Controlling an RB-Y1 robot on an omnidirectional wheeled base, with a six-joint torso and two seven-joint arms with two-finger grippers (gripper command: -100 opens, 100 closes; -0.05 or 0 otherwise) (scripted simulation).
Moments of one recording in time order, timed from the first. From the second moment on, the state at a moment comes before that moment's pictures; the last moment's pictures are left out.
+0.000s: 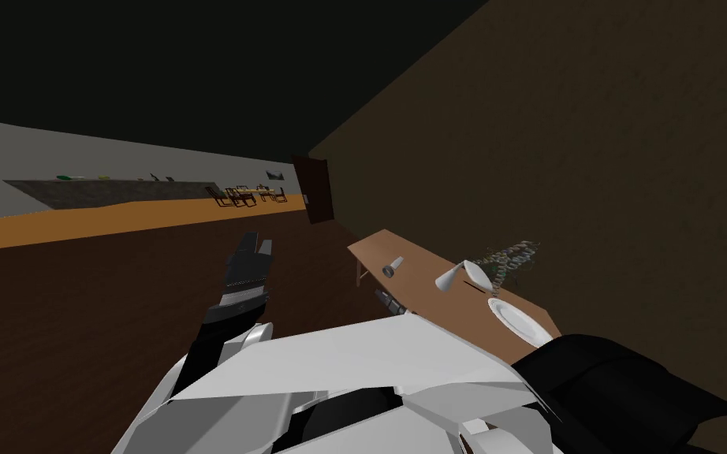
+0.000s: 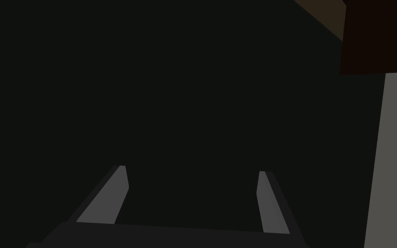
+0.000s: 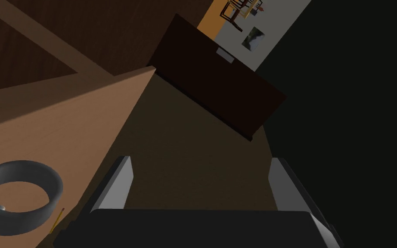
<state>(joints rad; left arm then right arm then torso) 0.54 0.01 0.03 -2.35 -0.09 -0.43 -0.09 0.46 -0.69 0.51 -1.65 0.04 -0.48 0.21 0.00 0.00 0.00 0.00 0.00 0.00</state>
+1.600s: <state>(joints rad) 0.54 0.01 0.03 -2.35 -0.09 -0.43 -0.09 0.39 -1.04 0.69 -1.22 0.20 -0.47 0.19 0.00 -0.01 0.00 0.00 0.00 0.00</state>
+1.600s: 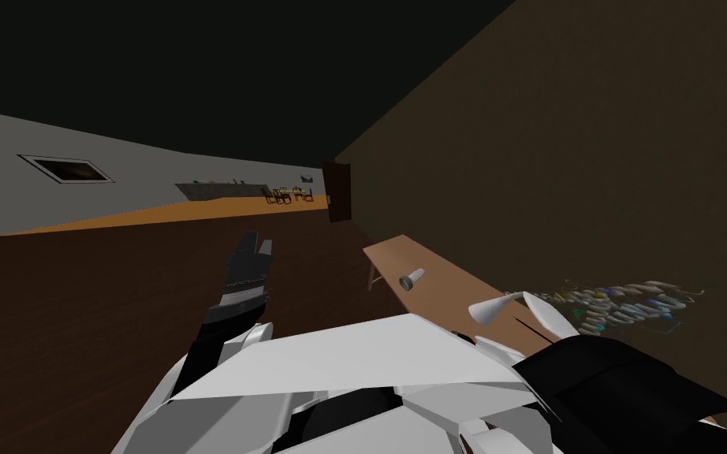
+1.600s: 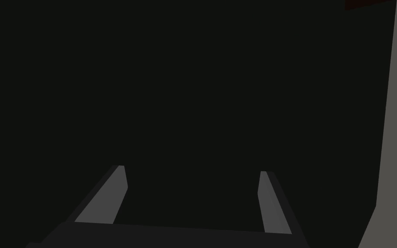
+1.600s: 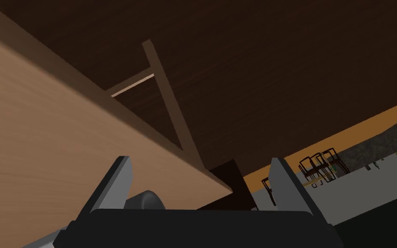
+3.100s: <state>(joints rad) 0.54 0.01 0.03 -2.35 -0.09 -0.43 -0.09 0.36 -1.24 0.69 -0.96 0.39 -0.51 0.14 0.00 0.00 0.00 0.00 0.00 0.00</state>
